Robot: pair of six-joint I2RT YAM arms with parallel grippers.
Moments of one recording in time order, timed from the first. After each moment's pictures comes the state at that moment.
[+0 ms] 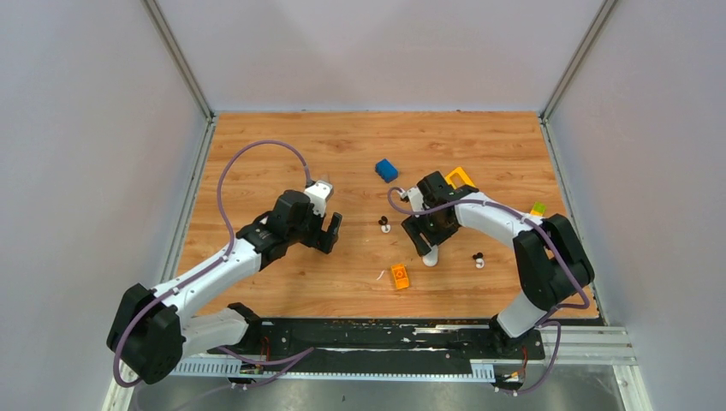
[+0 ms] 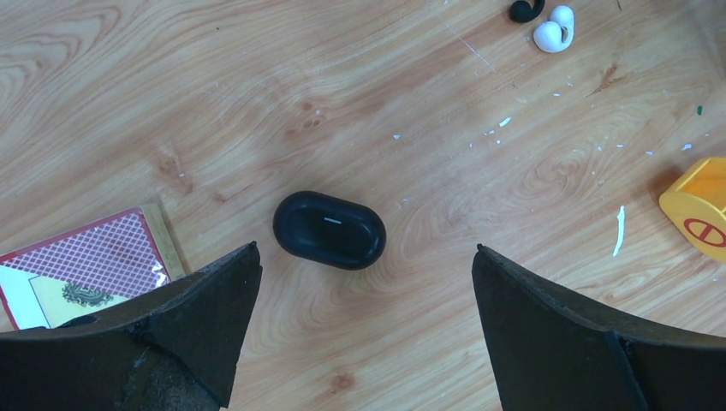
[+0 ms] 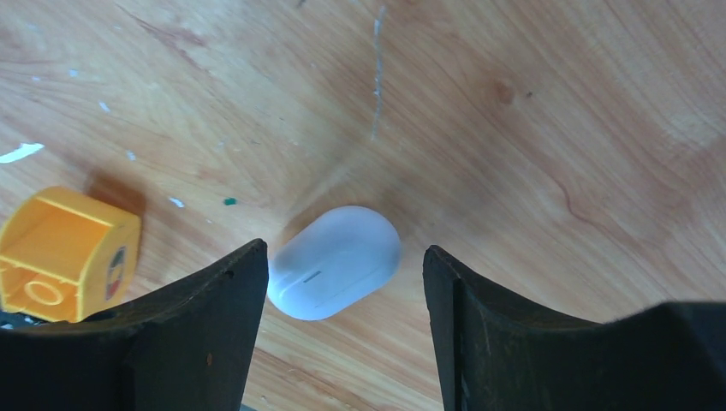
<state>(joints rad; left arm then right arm) -0.60 1.11 0.66 -0.27 -0.02 -0.11 0.51 1.62 1.01 -0.67 -0.15 -0.14</state>
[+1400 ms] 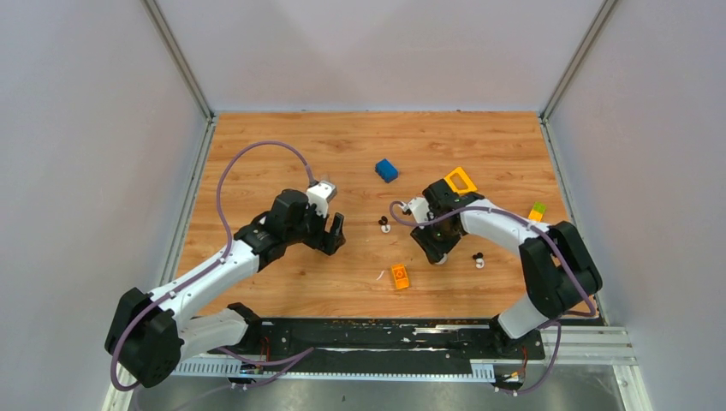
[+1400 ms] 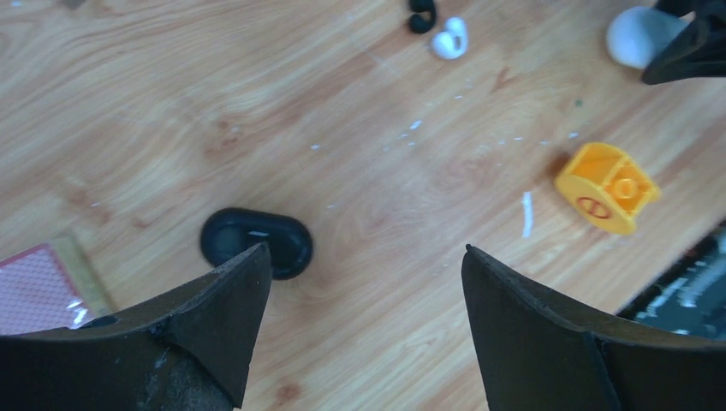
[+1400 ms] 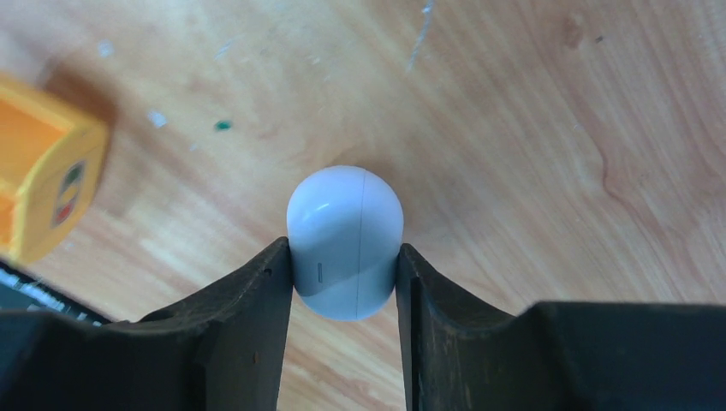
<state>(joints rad) -0.60 1.09 0.67 -0.26 0.12 -0.13 0.51 1.58 0.92 -0.68 -0.14 -0.30</state>
